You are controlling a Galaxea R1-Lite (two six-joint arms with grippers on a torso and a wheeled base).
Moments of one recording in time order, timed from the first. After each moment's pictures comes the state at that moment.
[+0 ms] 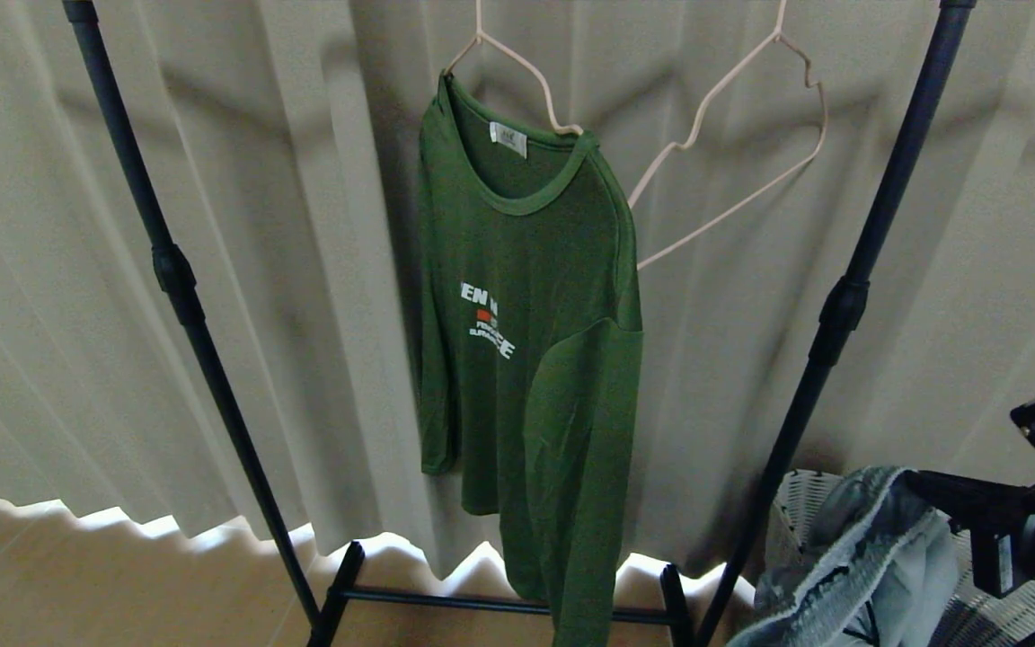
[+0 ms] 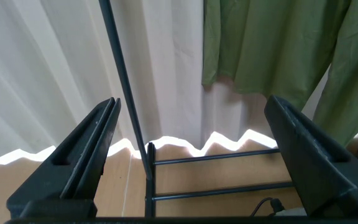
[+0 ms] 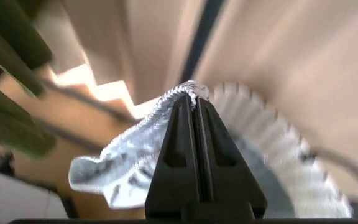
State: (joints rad) left arm 0.00 0.01 -0.02 0.04 -0.14 0.10; right arm 0.04 1.20 -0.32 -0.43 0.15 -0.21
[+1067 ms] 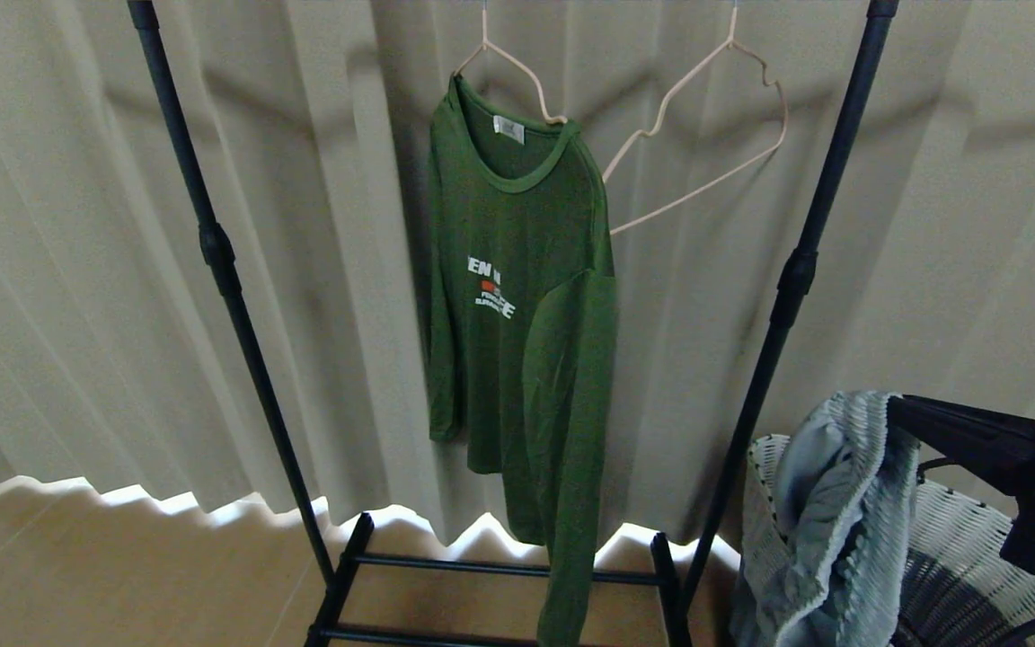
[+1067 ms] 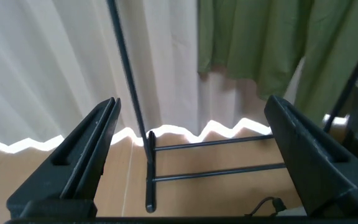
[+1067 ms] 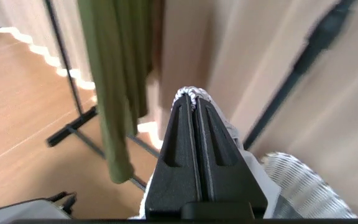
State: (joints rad) left arm 0.00 0.01 -0.02 0.04 -0.15 0.12; right arm 0.35 1.08 -0.46 -0.43 0.15 -0.09
